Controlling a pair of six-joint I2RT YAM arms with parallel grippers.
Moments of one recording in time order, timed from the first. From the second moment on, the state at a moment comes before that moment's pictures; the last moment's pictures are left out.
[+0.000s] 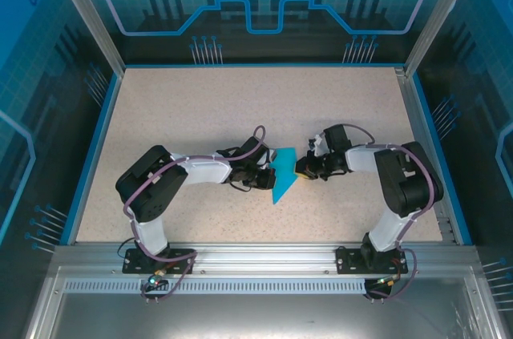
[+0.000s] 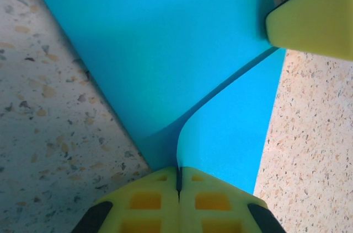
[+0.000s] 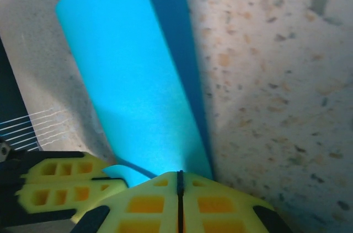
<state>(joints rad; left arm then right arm) -0.74 1.82 0.94 -0.16 0.31 -0.55 0.26 1.74 0.73 -0.14 -0.70 0.60</state>
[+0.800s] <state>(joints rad) -0.74 1.82 0.97 -0.21 0.31 -0.53 0.31 1.70 0.76 -0.16 -0.76 0.57</state>
